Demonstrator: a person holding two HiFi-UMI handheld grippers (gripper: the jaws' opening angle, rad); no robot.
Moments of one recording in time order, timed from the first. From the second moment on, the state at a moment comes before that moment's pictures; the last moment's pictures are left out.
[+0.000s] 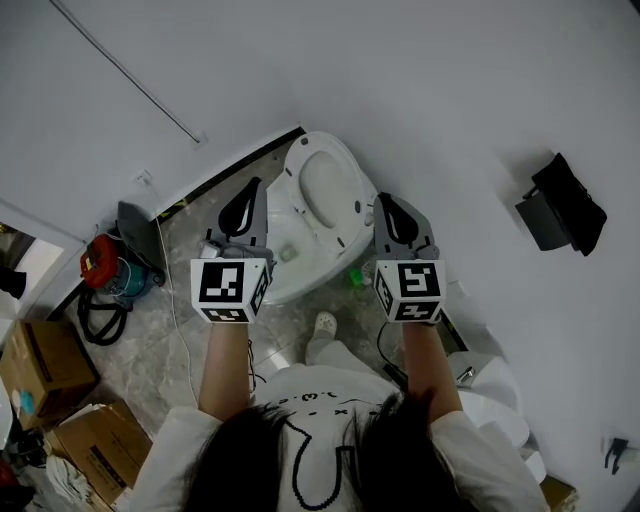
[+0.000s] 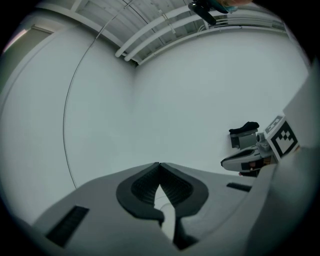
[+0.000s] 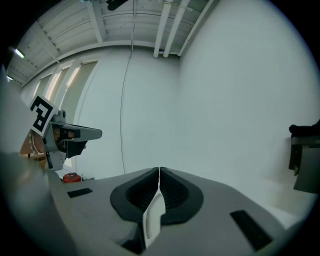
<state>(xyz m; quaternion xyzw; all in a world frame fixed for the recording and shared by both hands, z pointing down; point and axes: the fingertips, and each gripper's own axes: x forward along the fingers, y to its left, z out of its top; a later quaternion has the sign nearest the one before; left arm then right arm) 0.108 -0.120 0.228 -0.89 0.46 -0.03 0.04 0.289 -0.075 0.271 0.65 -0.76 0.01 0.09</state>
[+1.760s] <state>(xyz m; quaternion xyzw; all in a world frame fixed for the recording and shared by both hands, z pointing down) 0.127 -0.229 0.319 -0.86 0.49 -0.10 -0.04 0.324 -0.250 0.486 0.60 -0.71 0.11 0.36</state>
